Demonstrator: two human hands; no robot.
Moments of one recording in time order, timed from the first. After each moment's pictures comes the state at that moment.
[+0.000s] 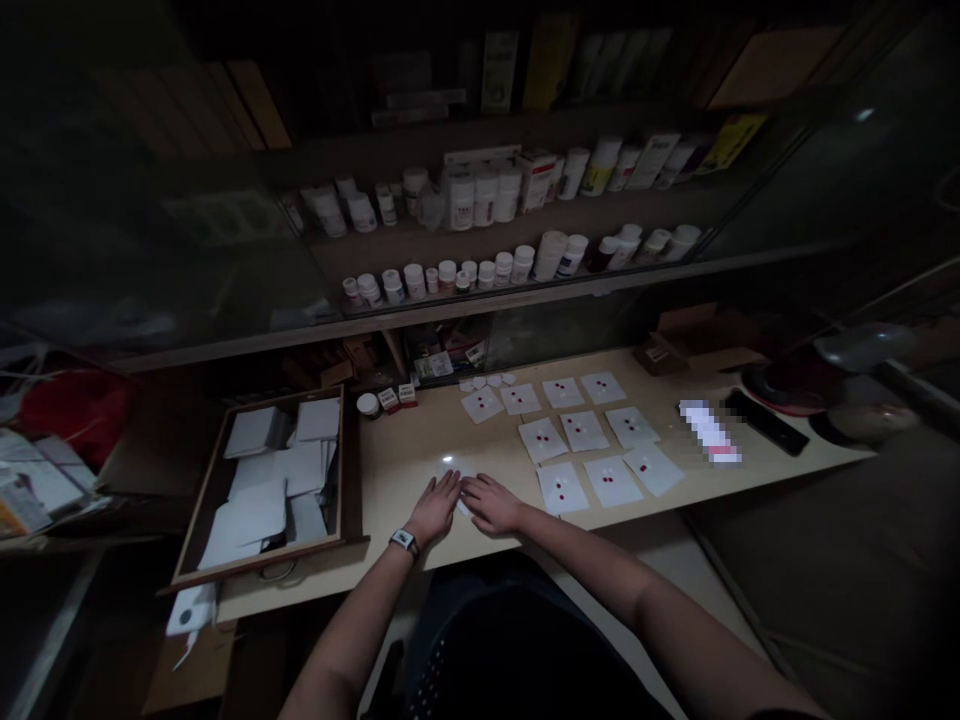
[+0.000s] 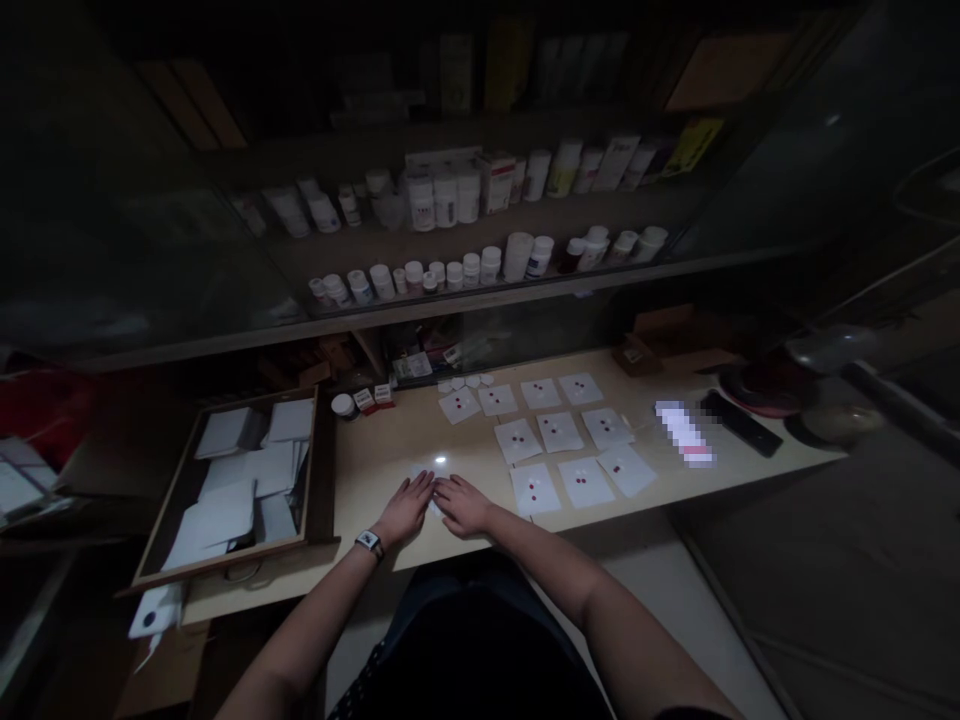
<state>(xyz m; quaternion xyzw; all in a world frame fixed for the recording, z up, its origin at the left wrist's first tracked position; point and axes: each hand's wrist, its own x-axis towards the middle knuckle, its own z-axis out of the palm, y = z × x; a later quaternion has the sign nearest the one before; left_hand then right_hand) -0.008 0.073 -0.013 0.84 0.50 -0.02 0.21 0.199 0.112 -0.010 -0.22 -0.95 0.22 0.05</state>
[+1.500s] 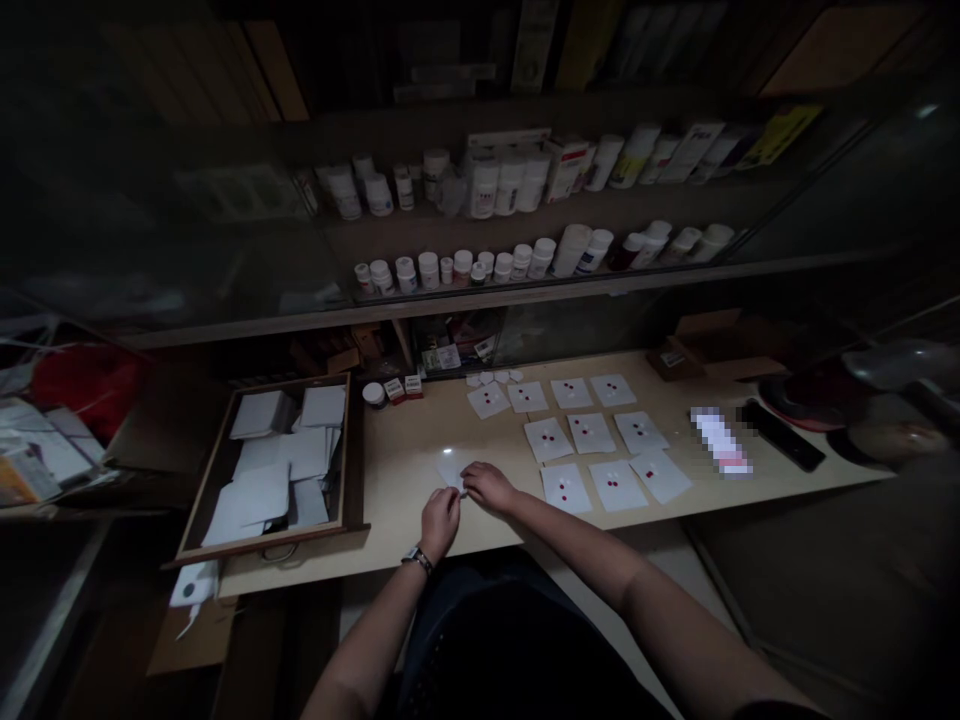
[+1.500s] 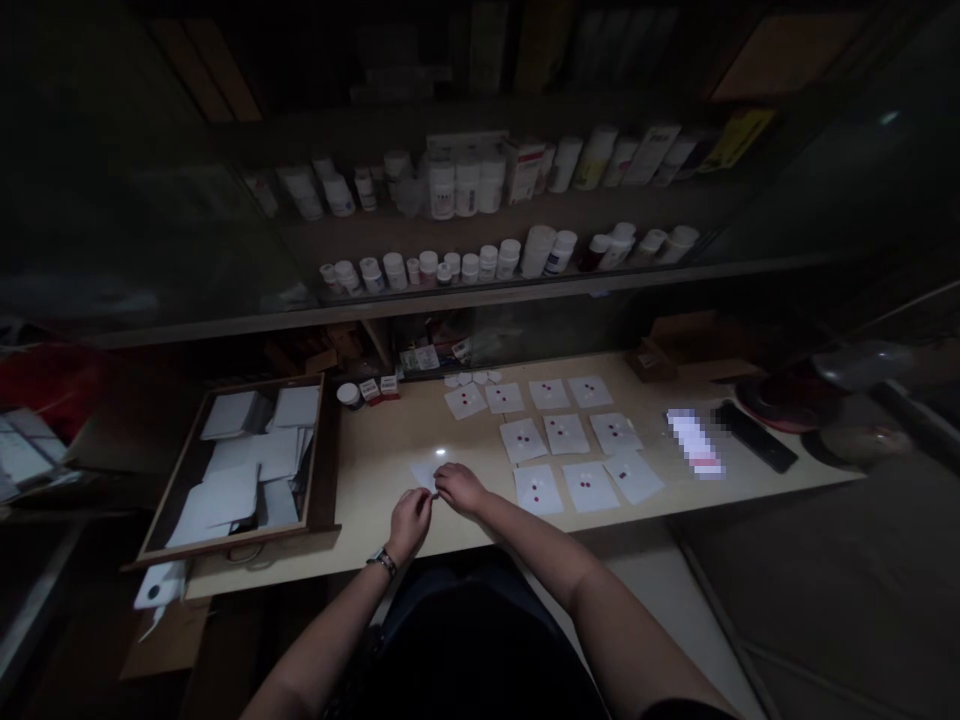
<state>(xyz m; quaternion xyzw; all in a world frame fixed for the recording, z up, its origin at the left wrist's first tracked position) 0.023 0.036 -0.034 0.65 0.67 0.30 0.22 0.177 0.135 -0.022 -0.29 -0.92 0.27 0.06</state>
